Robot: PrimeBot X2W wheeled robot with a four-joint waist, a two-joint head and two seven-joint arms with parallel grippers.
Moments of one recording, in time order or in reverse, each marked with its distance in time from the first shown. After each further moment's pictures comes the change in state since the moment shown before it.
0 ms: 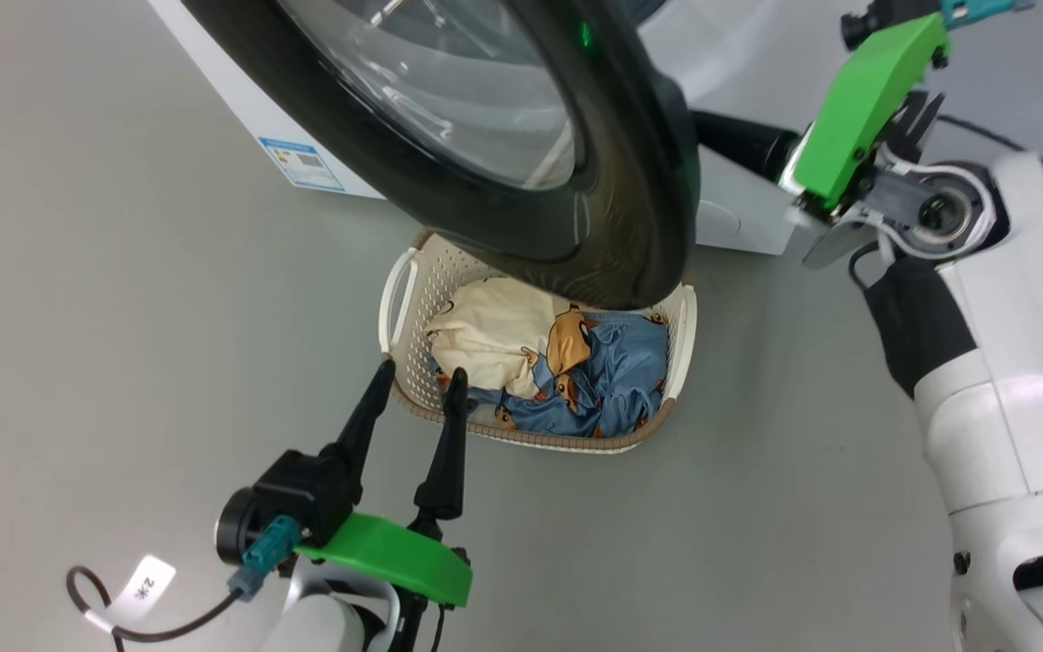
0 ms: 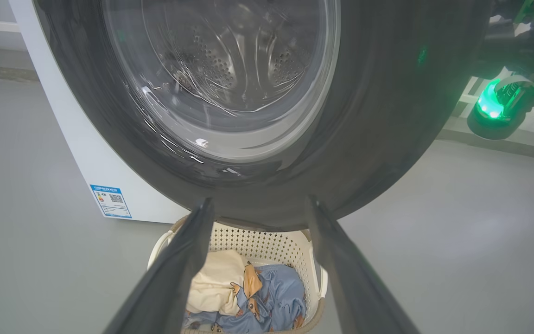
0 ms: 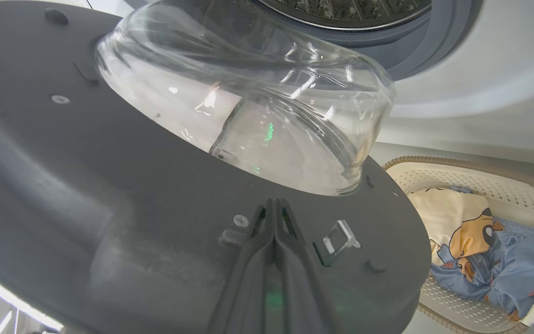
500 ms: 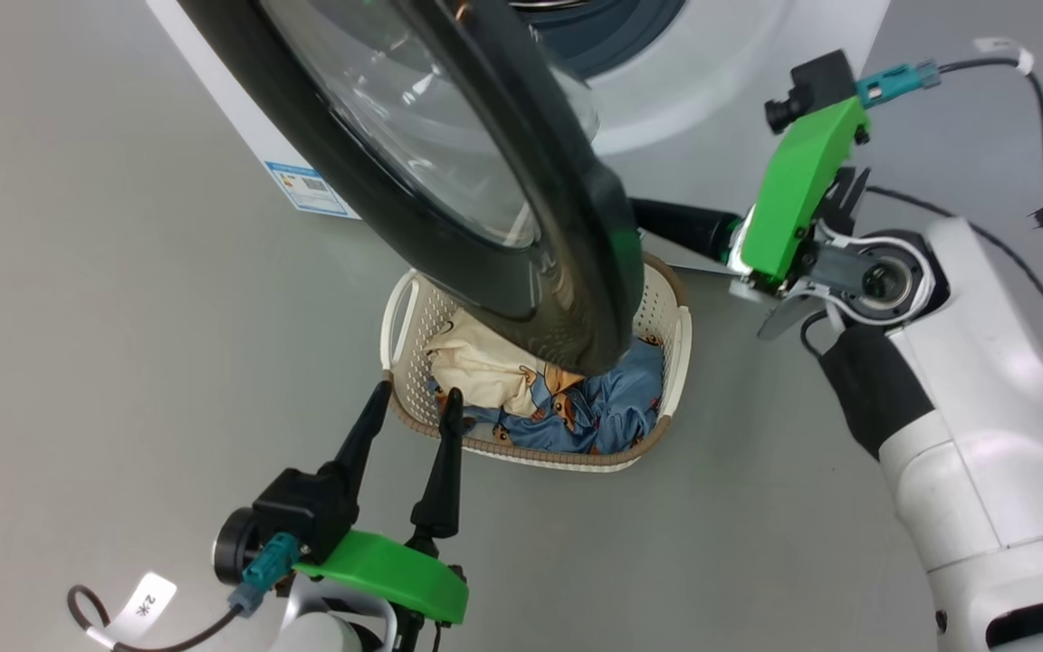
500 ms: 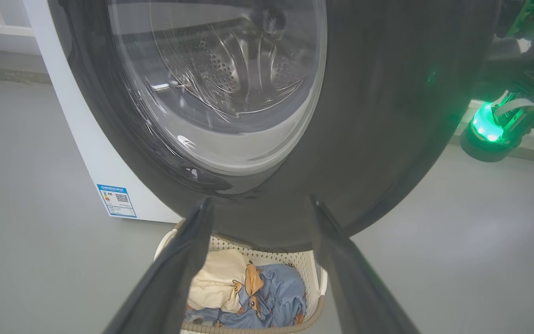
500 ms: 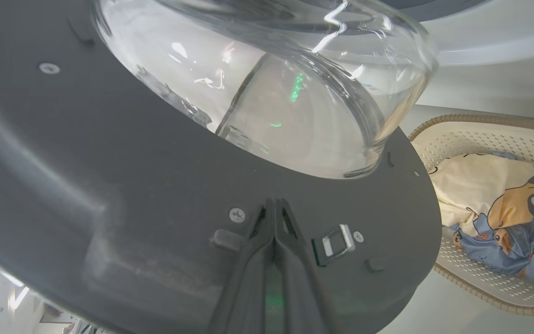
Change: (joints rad) left arm 0.036 0.001 0.008 0.002 0.009 -0.005 0.000; right arm 0.100 0.003 0.134 -0.045 0.119 0.000 0.016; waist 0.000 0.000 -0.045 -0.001
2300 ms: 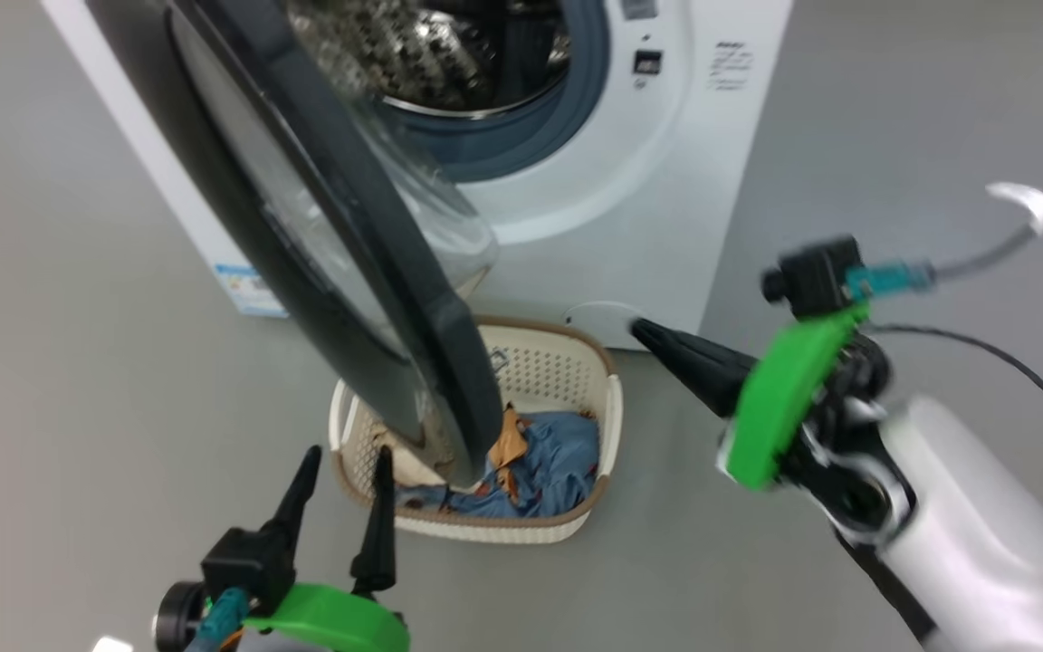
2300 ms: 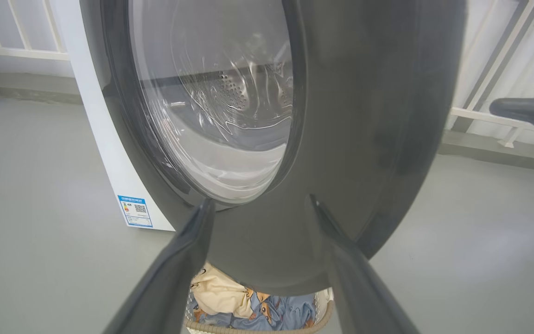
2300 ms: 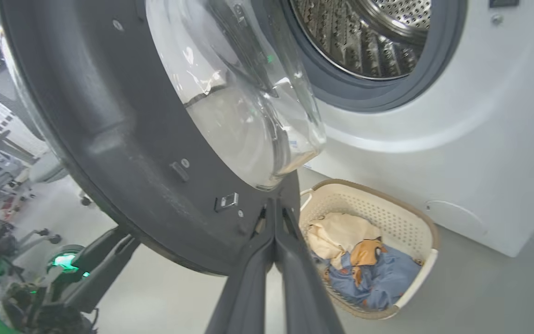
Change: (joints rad) left arm 0.108 0.004 0.113 0.026 0.065 -0.026 0.000; right arm 0.321 -0.176 0.308 -0.351 -0.210 0.000 -0.423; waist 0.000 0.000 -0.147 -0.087
